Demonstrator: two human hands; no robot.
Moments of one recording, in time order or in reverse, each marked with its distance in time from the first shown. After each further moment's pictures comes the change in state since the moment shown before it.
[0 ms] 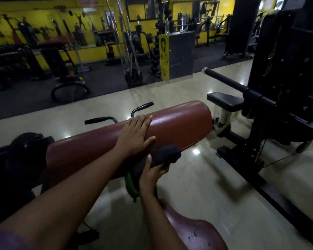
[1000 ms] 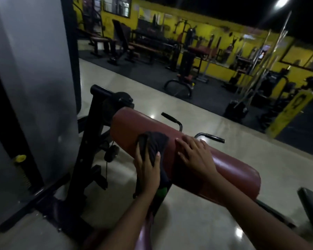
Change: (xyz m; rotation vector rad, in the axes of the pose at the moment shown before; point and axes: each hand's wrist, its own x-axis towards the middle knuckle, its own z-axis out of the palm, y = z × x) left_hand -0.046 0.133 -0.004 -0.884 0.885 -1.451; right_hand 0.143 -0.144 -0.037 -1.097 -0.882 -1.755
